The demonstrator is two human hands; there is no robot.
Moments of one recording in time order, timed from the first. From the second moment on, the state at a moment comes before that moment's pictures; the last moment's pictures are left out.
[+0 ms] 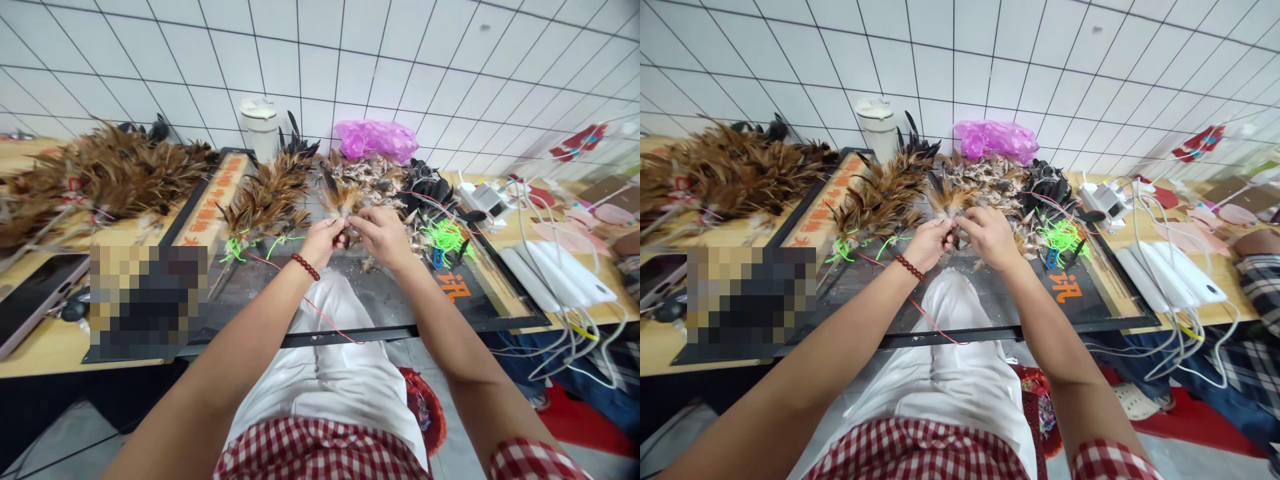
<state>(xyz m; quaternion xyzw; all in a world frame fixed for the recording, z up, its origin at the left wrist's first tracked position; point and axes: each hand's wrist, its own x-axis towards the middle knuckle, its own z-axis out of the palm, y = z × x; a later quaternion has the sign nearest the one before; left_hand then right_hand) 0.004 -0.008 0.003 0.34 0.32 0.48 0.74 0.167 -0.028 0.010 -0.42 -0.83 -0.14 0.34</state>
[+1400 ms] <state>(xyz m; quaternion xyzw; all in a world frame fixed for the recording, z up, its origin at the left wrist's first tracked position) 0.004 -0.002 -0.003 0.35 0.38 0.53 0.68 0.203 -0.008 0.002 -0.60 -0.67 0.09 0.42</state>
